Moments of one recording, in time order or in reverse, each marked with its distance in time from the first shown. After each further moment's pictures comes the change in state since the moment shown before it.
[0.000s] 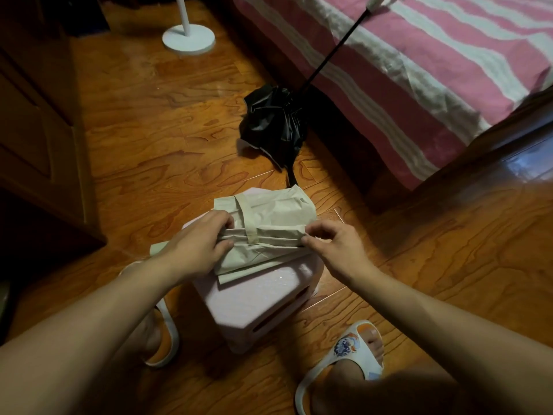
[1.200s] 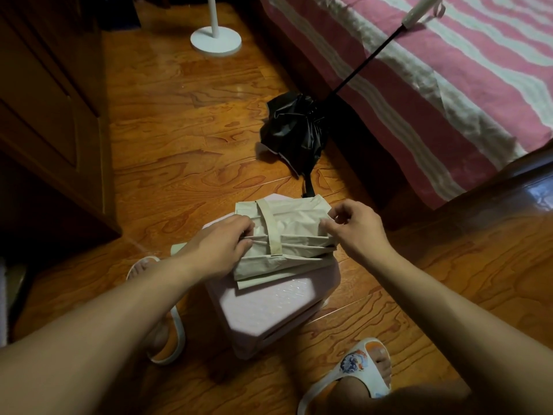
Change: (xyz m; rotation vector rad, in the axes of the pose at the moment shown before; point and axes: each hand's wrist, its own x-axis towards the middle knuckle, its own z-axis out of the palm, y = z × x) left_hand 0.001 -0.004 -0.005 -0.003 0.002 0.005; right_hand 0.045 -0.035 -0.003 -0.326 0.116 0.031
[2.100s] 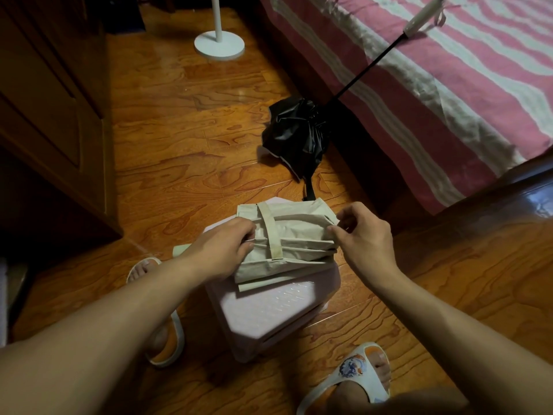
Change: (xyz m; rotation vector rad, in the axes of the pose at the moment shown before) left_hand 0.002 0.000 0.002 -0.012 -0.016 0.003; right_hand -0.021 -0.002 -0.003 0.032 0.133 -0.035
